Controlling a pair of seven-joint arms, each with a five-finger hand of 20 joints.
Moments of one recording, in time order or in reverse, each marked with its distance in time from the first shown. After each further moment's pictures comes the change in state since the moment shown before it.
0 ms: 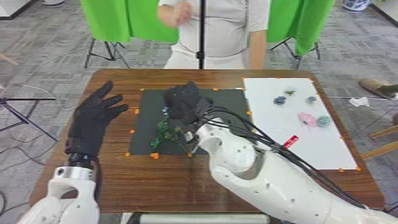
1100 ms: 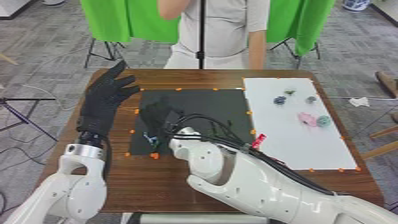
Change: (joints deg) left arm -10.4 -1.7 3.2 3.0 2.3 -4.2 -3.9; right arm 5.0 -6.7 -8.2 7.7 -7.8 -9.8 0.7
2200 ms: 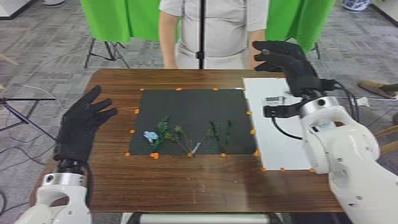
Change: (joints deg) left arm 16.0 1.4 -7.4 -4.5 -2.8 5.8 5.0; right arm -34.8 16.4 60.9 -29.3 65.6 6.1 -11.8
